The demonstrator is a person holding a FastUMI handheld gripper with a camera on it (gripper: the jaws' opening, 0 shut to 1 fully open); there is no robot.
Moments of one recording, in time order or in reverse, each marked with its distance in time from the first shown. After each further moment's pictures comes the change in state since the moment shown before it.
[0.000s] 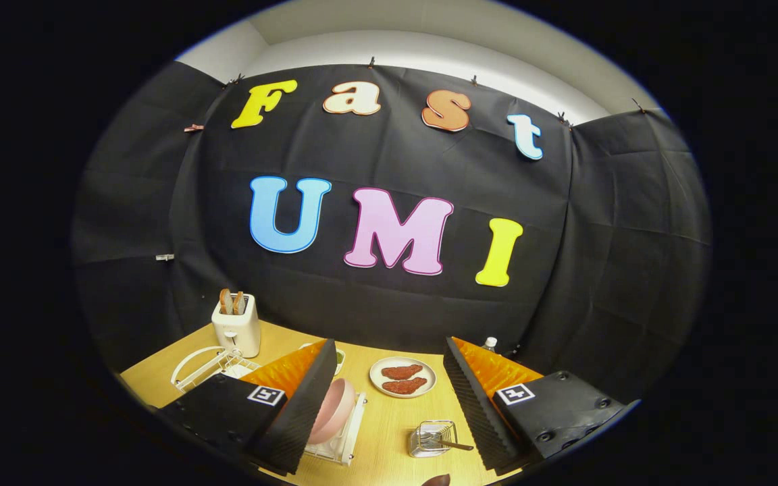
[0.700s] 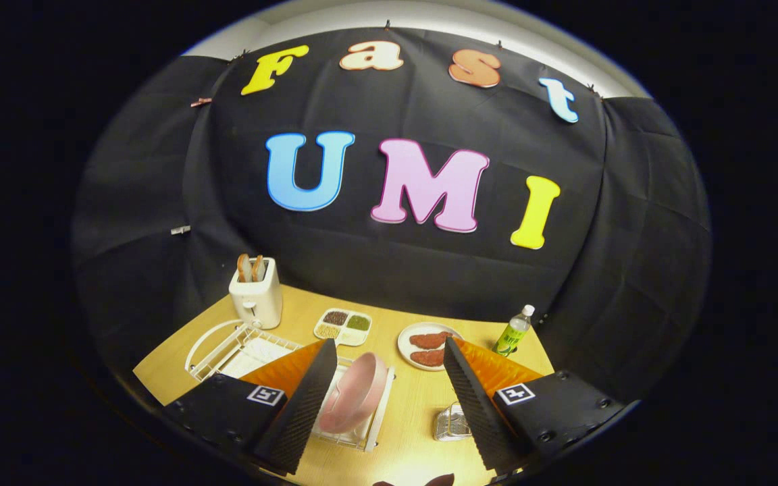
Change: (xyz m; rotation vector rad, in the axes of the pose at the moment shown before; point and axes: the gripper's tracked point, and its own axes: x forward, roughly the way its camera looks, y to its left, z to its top) arm 0.042 0.048 -0.056 -0.004 0.250 0.117
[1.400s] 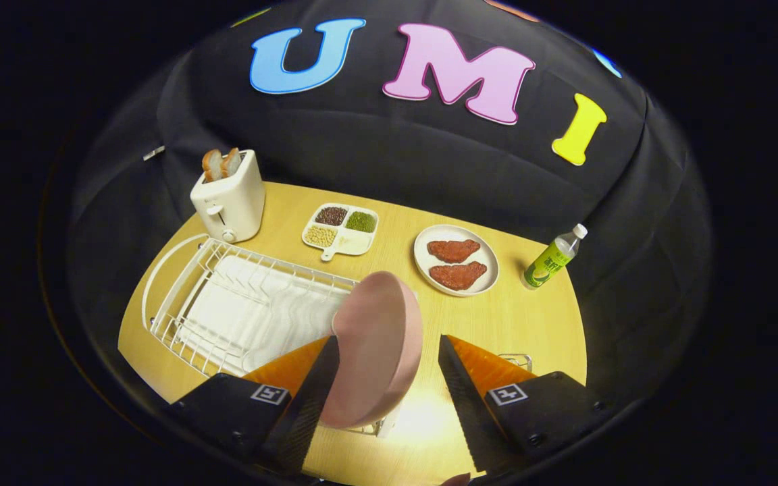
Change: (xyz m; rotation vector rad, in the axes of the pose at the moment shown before) arm 0.107 0.023 -0.140 -0.037 0.471 -0.026
